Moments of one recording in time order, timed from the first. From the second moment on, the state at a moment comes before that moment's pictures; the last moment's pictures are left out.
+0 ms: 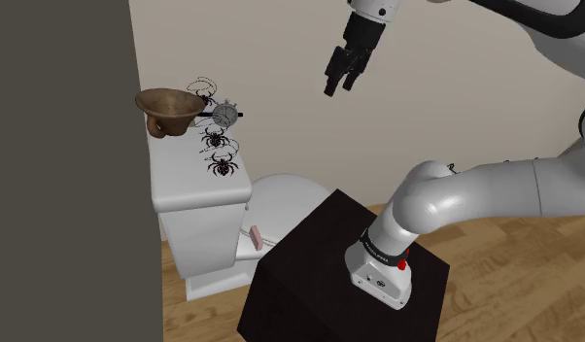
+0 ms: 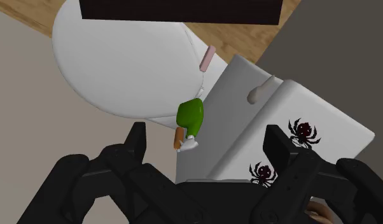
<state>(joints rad) 0.01 -0.82 0.07 -2.29 0.04 1.52 0.07</state>
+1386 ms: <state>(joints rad) 0.18 -0.21 -0.14 -2.12 0.05 2.00 -0.71</state>
